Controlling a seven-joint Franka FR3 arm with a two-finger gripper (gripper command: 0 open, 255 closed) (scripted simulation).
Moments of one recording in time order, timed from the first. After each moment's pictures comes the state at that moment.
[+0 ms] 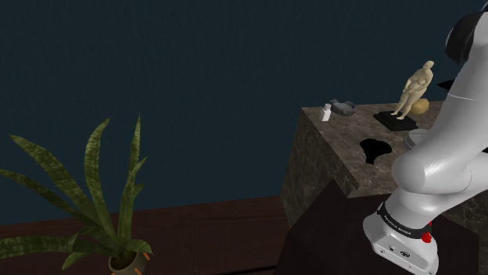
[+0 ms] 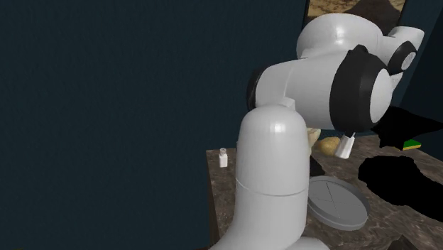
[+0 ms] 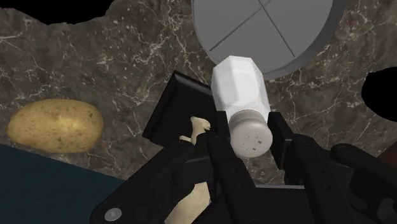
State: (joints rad) arm -0.68 0.24 -1.05 -1.57 0.33 1.59 -1.59
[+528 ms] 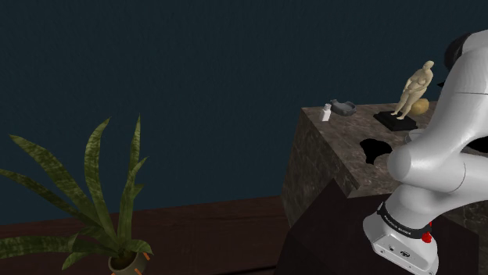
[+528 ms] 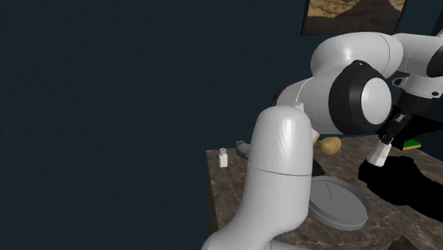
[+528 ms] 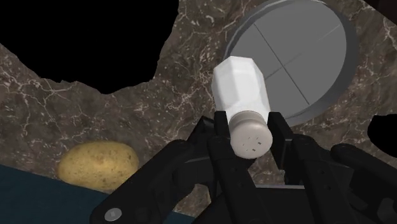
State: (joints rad) arm -1.02 0.47 -1.01 -1.32 0.49 1.46 -1.82
